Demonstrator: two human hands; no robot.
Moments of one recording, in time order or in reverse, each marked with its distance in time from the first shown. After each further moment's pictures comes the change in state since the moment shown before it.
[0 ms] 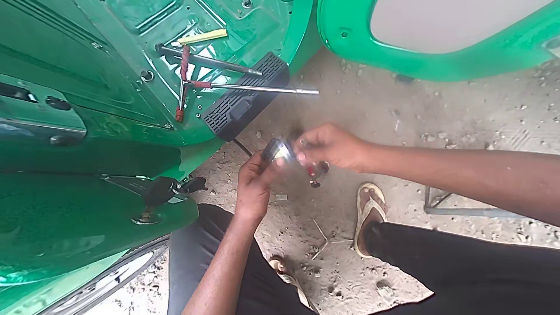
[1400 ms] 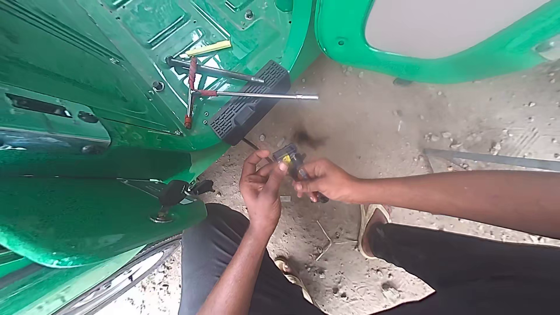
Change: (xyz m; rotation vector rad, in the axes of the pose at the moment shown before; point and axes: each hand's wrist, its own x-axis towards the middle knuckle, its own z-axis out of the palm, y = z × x) left_hand -0.012 -0.002 0.026 -0.089 0.215 0.241; right_hand -0.021 0.044 0.045 0.268 -0.053 0.128
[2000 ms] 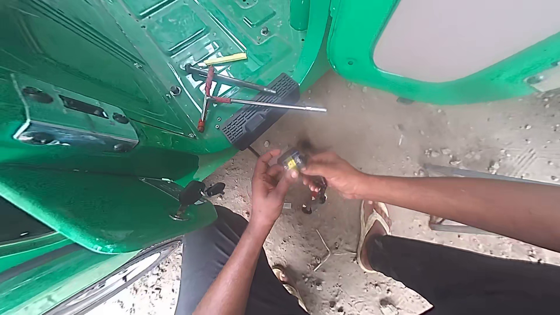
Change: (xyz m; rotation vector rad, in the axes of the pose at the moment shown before) left_hand 0.015 -0.001 -0.015 0.188 -0.201 -0.056; right_hand 0.015 -0.021 -0.014 0.134 0.082 -0.048
